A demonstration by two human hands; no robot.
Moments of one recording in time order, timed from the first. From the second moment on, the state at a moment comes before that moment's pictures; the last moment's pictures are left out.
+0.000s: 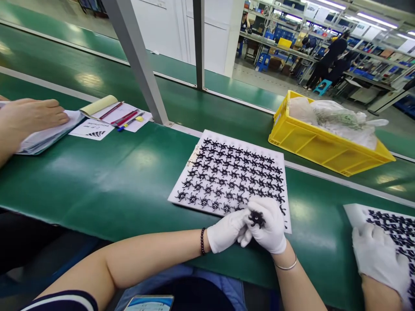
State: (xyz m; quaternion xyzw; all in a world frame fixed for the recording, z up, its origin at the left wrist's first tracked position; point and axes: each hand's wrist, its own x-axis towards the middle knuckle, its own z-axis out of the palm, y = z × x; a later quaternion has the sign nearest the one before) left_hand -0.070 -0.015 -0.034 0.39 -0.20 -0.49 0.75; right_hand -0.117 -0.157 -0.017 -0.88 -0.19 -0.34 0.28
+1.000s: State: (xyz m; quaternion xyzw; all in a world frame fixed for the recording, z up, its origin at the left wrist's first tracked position) left_hand -0.077 -0.008 -0.020 0.52 -0.15 -0.35 0.77; right_hand -0.116 -0.174 -0.010 -0.92 -0.21 -0.34 0.01
